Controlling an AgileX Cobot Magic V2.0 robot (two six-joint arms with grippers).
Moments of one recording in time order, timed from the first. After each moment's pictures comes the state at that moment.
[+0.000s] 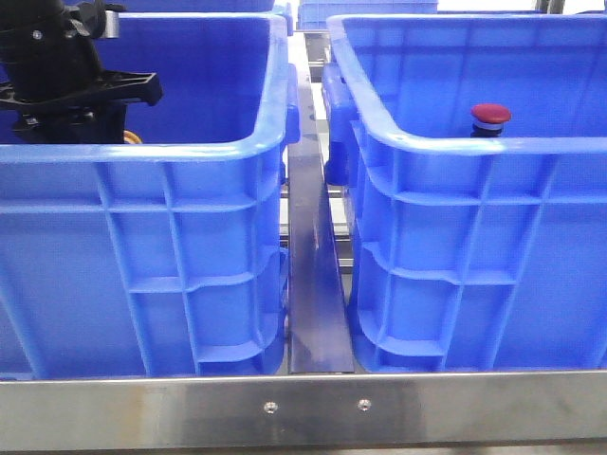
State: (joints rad) left arm -0.26 1.87 -1.51 -0.06 0.97 -0.10; right arm -0.07 0.78 -0.47 1.81 0.31 -2.01
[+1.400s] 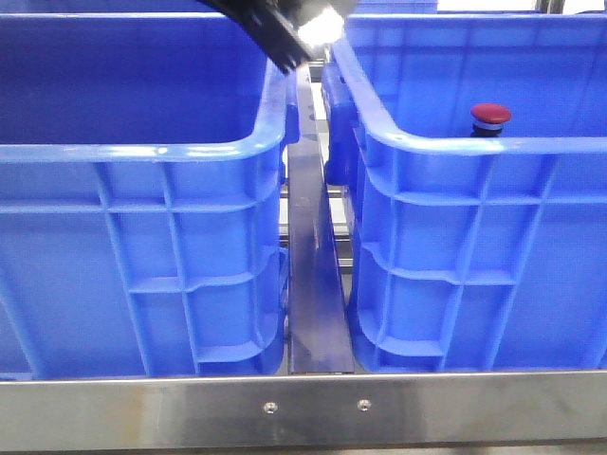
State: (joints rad) left arm -0.56 1.47 -1.31 -0.71 1.02 0.64; right arm -0.07 0.78 -0.47 1.81 0.31 -2.01
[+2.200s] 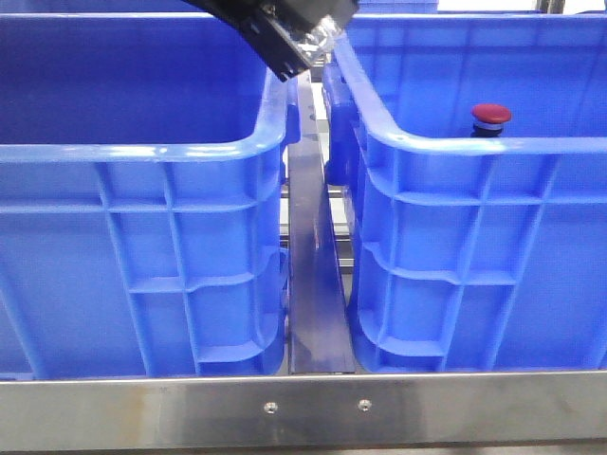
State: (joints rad) left arm -0.57 1.47 -1.31 -0.70 1.03 0.64; right arm -0.07 0.78 -0.55 1.80 0.46 -1.65
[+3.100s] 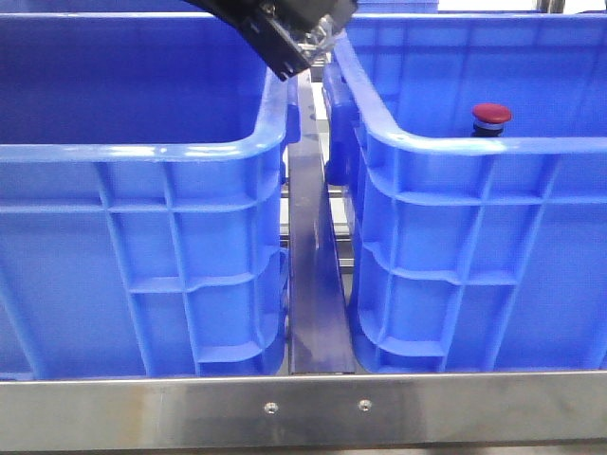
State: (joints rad) left arm -0.57 1.47 -1.31 -0.70 1.02 0.64; right arm 0.05 1.32 -0.99 1.38 1.06 -0.69
